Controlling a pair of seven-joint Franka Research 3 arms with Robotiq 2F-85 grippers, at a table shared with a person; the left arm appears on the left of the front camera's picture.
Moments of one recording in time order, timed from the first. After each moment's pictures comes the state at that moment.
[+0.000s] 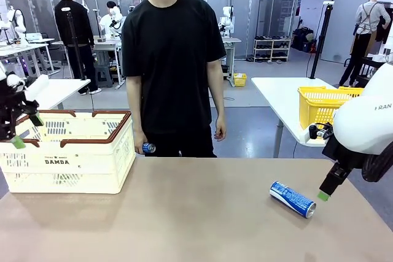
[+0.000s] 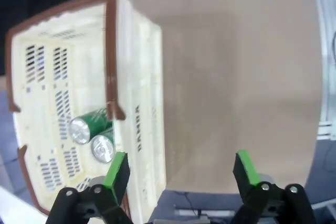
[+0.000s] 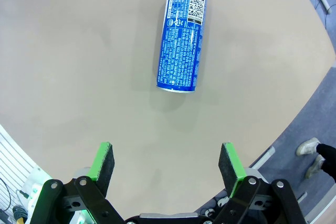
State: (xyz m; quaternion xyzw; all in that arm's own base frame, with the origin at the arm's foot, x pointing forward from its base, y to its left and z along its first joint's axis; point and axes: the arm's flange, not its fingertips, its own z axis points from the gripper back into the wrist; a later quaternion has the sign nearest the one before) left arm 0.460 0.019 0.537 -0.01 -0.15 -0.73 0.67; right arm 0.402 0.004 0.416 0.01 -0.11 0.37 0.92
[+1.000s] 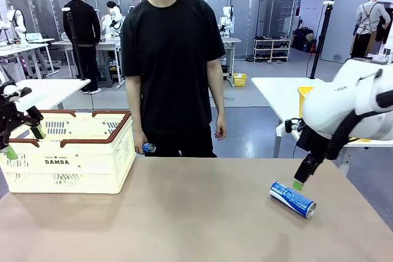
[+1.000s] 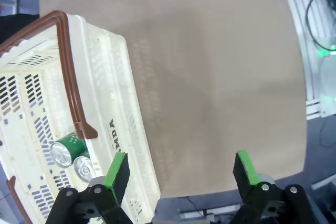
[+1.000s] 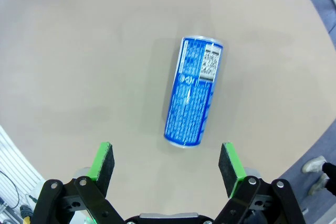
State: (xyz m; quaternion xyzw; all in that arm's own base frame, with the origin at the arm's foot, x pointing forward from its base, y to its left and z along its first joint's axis) left arm 0.462 0.021 0.524 -0.05 -0.11 -0.78 0.62; right arm 0.466 0.045 0.407 0.05 -0.09 0.39 0.91
